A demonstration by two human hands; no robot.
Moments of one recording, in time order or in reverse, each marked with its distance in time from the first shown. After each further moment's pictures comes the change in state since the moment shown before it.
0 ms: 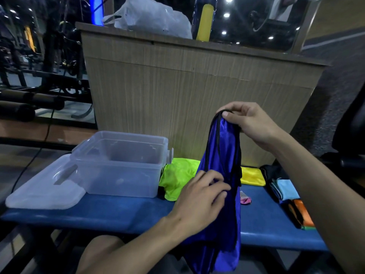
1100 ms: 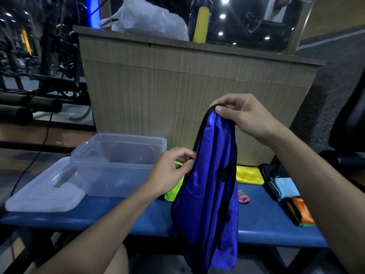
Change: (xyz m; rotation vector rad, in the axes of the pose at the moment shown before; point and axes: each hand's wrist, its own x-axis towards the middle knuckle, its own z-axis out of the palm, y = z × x) left_hand 0.028 -0.062 -0.052 -0.549 0.077 -0.365; right_hand -0.006 -0.028 0.003 -0.125 -0.048 -0.103
